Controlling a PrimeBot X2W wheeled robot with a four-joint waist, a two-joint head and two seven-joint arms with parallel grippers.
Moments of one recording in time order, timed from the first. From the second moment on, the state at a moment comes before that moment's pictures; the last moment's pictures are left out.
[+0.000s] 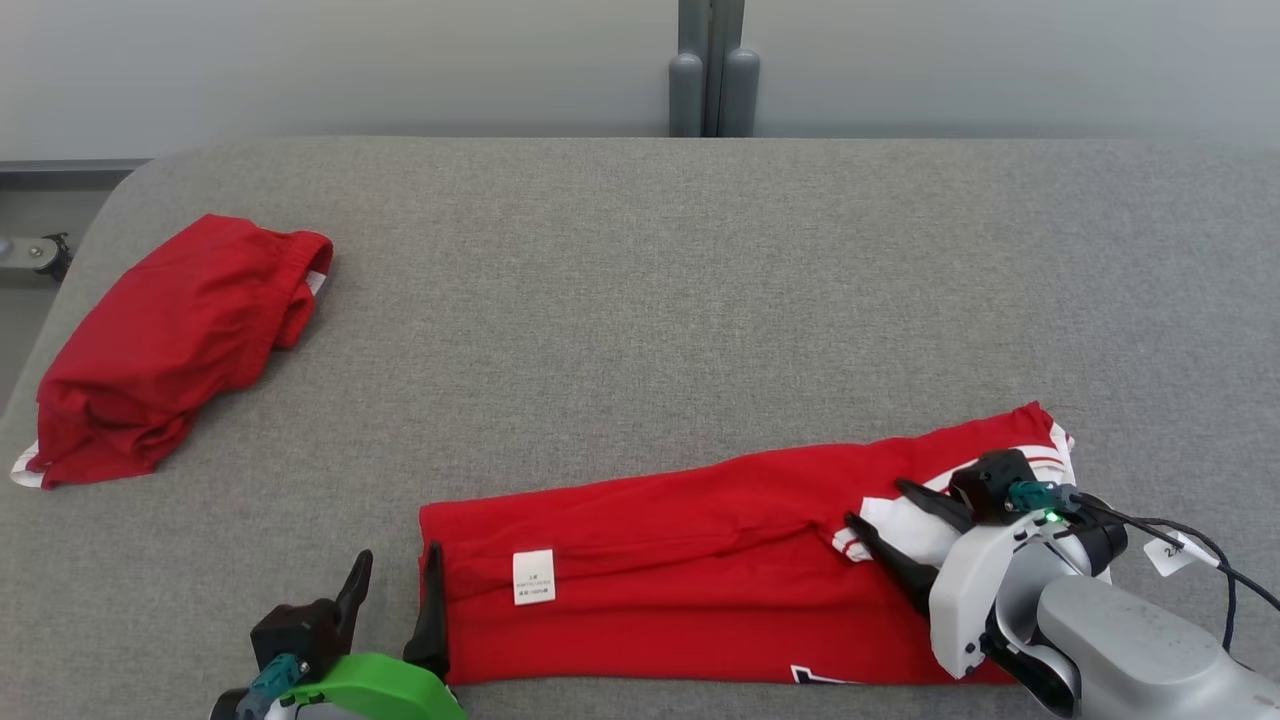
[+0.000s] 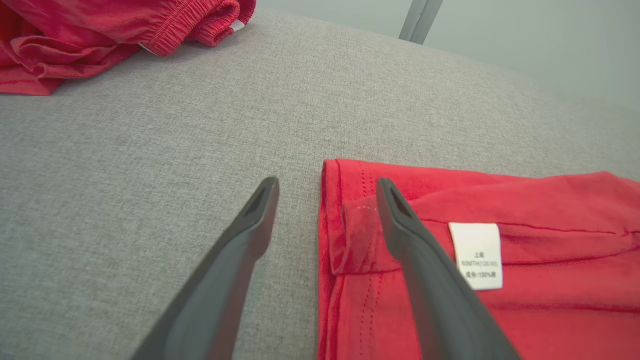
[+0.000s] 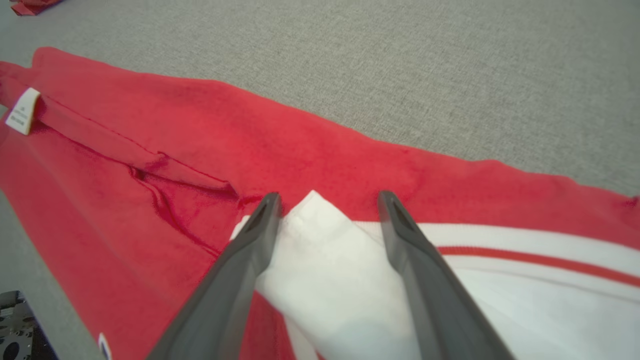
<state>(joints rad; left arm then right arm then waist) -0.08 0.05 -0.15 0.51 -0.34 -0.08 -0.26 -0.54 -0.45 1.01 0.67 0.81 0.13 -0.20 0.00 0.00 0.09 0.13</state>
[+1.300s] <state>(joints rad) -0.08 0.05 -0.12 0.49 -0.32 -0.09 -0.26 0.01 -0.28 0.35 0.26 0.39 0.13 -0.26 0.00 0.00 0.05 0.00</state>
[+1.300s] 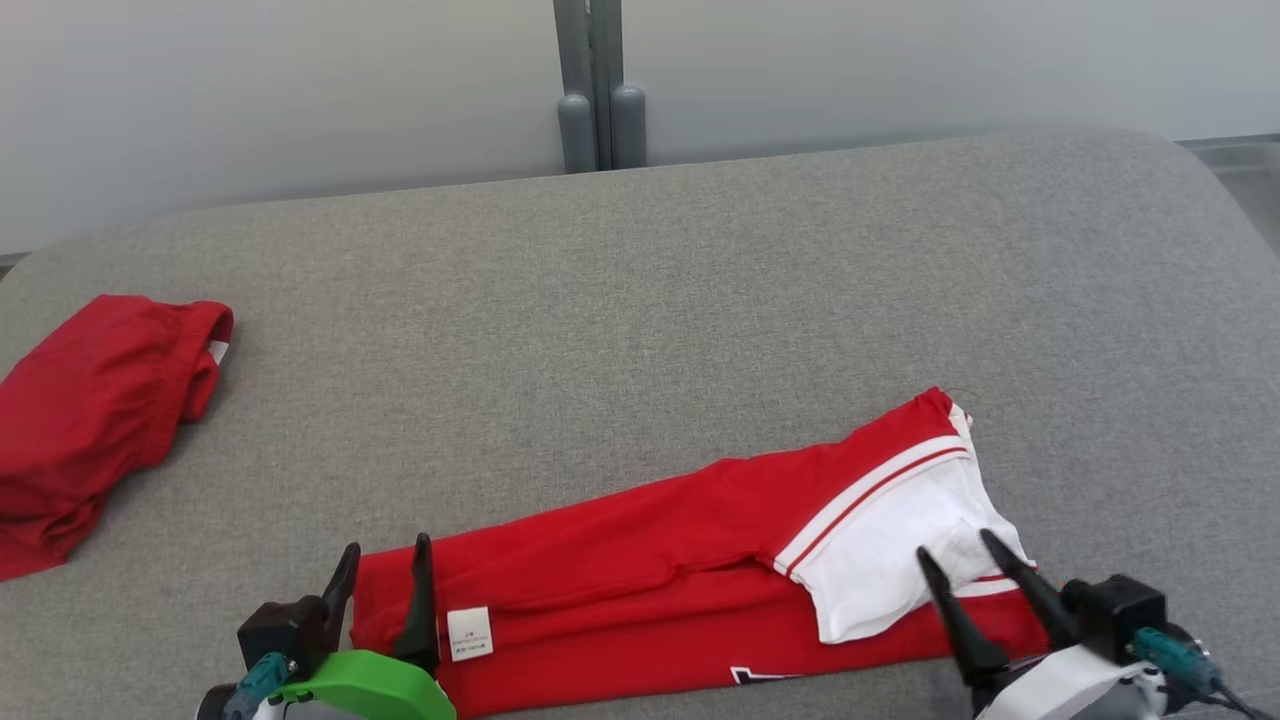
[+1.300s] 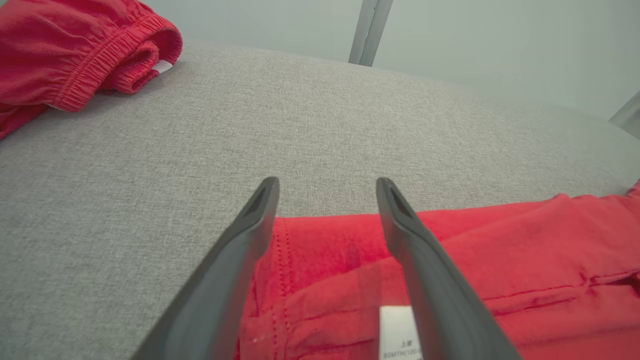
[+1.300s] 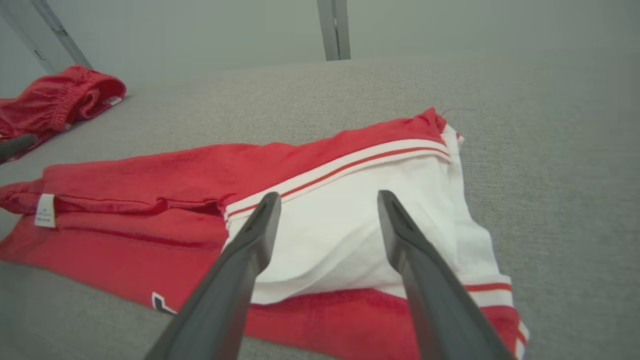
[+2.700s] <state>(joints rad) -0.12 0.05 -0.15 0.47 -0.30 -0.10 -0.26 -0.39 -0.35 0.58 0.88 0.80 0.14 -0.26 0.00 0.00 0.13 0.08</state>
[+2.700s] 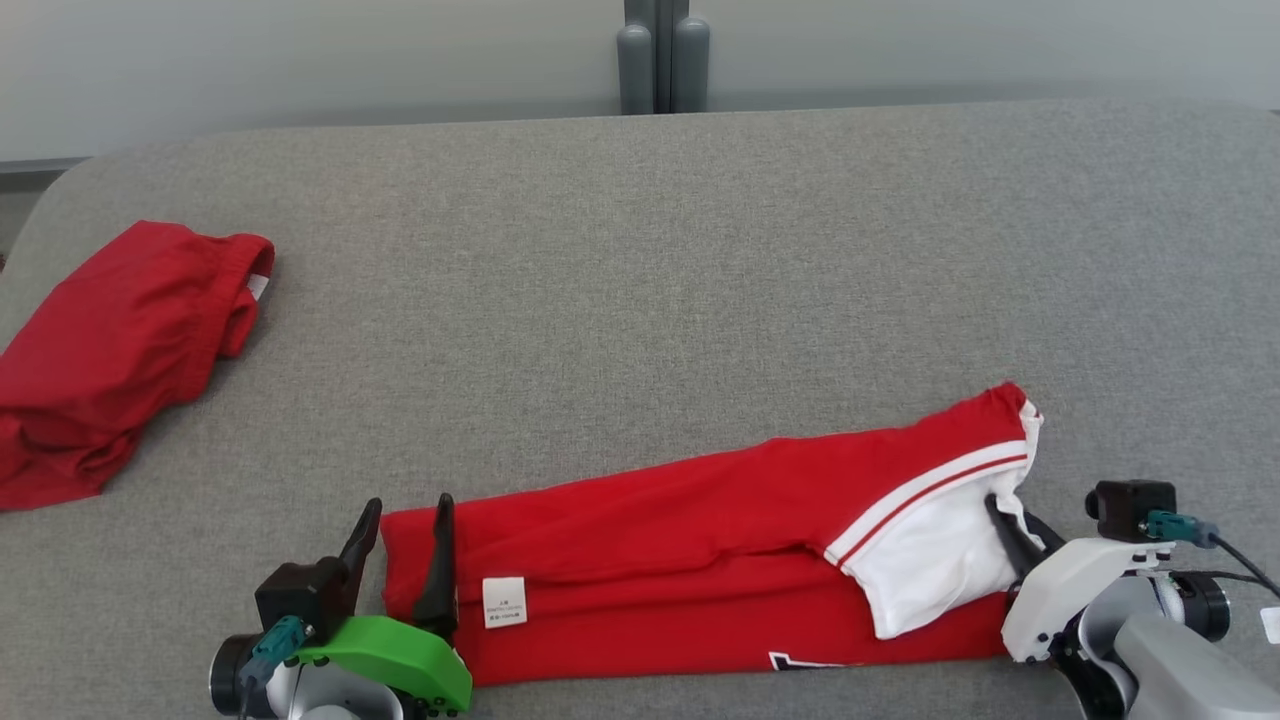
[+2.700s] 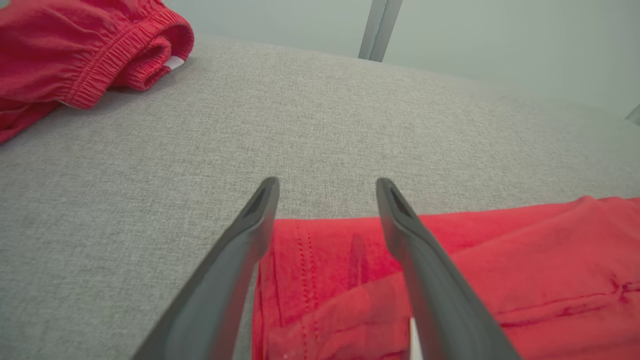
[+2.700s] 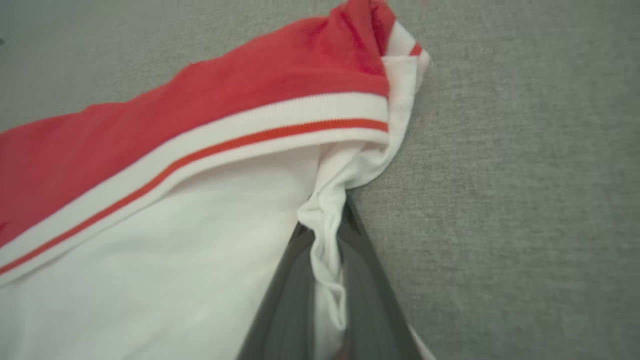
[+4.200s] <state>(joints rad) -0.07 0.05 -0.23 0.48 -0.34 -0.10 -0.26 -0.46 -0.22 0.92 0.59 0.64 0.13 -0.21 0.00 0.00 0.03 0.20</state>
